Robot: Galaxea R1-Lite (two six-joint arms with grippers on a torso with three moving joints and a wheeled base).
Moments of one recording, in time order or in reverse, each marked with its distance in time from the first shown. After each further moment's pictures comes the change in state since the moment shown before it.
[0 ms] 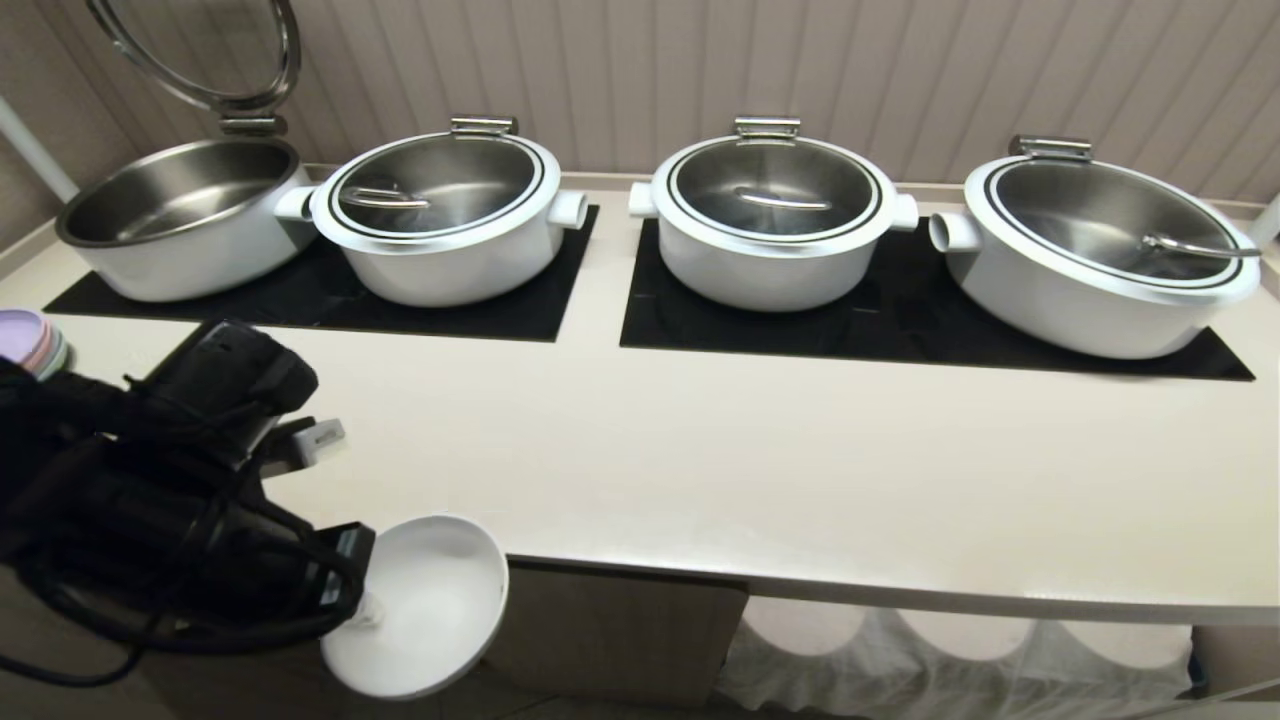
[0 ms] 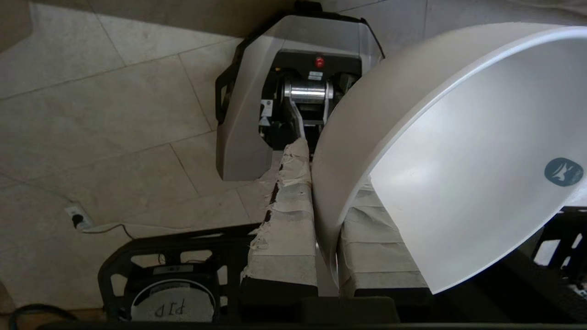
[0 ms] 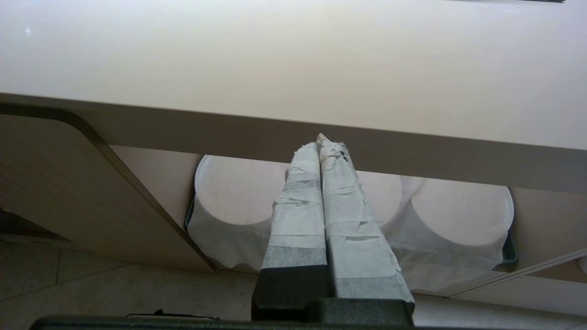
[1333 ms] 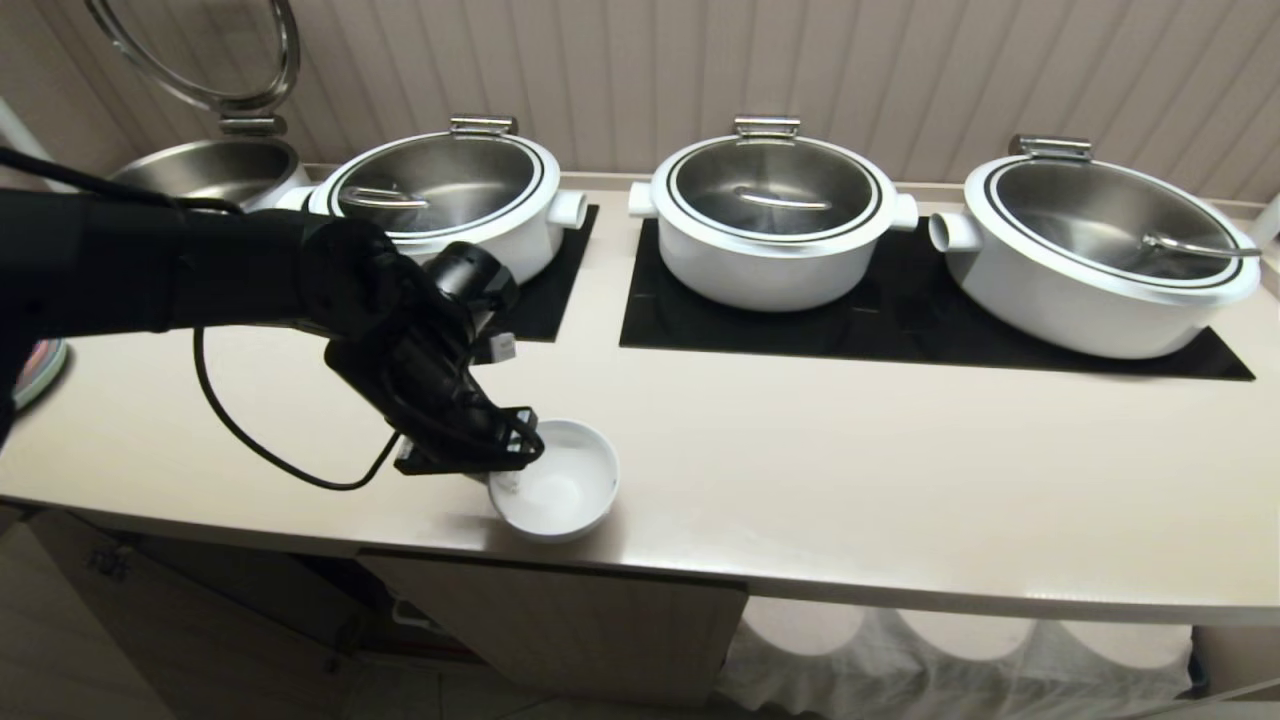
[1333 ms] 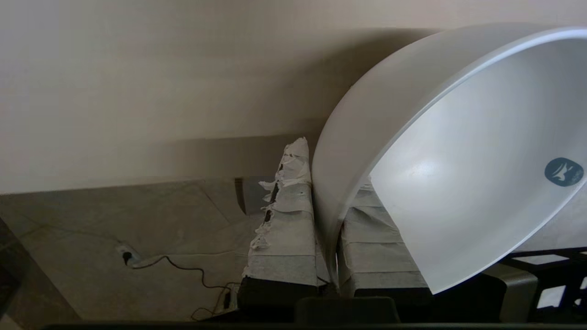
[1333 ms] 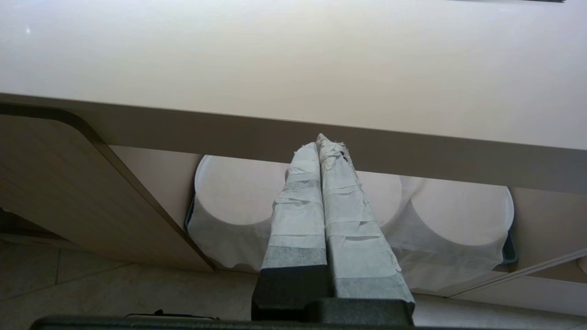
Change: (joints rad) left arm -0.084 0.494 -0.635 0.150 0.036 0.103; right arm 0.000 0.000 0.000 0.000 0.000 0.000
